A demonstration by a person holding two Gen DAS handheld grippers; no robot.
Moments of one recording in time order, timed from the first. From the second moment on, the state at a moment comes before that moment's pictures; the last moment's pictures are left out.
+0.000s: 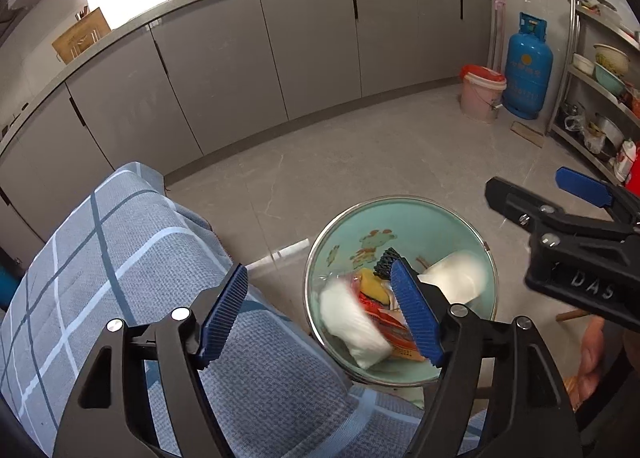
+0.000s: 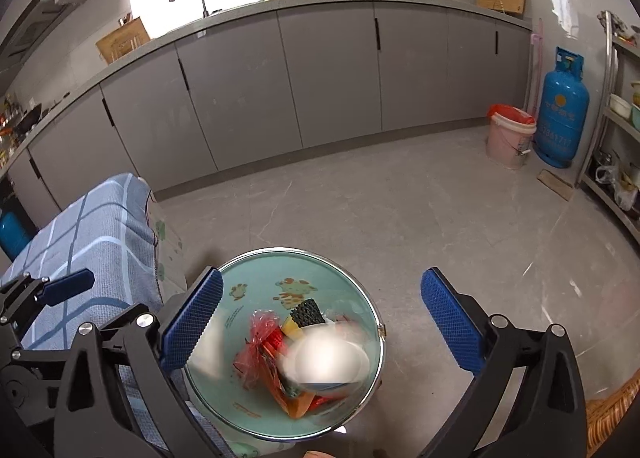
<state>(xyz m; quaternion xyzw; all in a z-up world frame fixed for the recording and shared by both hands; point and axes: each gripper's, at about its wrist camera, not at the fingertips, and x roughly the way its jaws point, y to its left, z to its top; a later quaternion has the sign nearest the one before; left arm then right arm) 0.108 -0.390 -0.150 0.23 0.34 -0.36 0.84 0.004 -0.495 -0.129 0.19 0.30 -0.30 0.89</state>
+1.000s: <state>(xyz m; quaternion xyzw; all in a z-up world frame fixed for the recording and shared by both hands) 0.068 -0.261 -0.055 0.14 0.27 -0.33 0.89 -0.065 -0.394 -0.053 0.15 0.23 -0.29 0.91</state>
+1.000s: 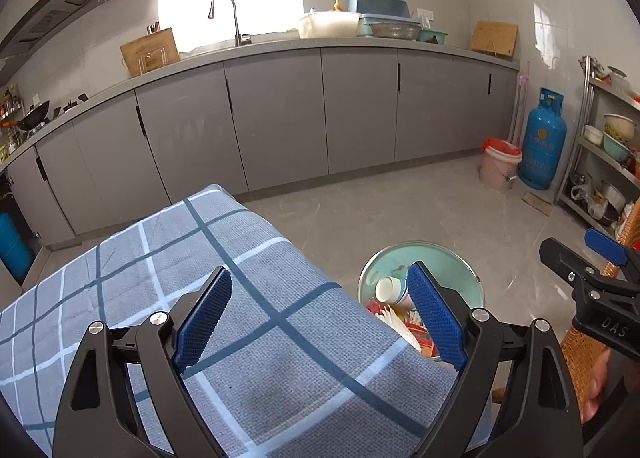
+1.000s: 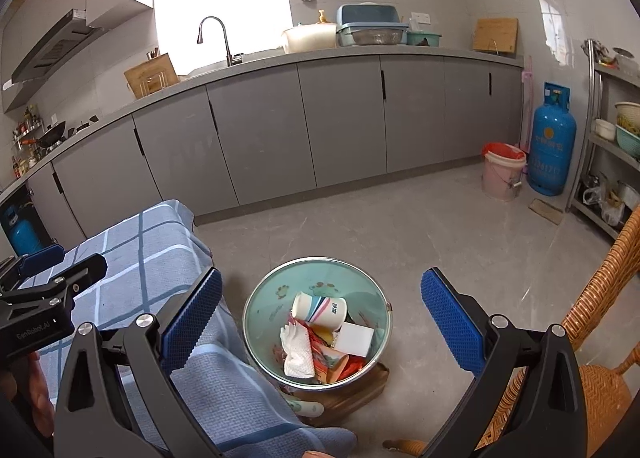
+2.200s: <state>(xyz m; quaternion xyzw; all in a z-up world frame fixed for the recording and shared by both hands) 0.067 -0.252 -0.045 0.13 0.26 -0.32 0.90 -0.064 -0.384 -0.042 0.13 0.23 -0.29 0.92</state>
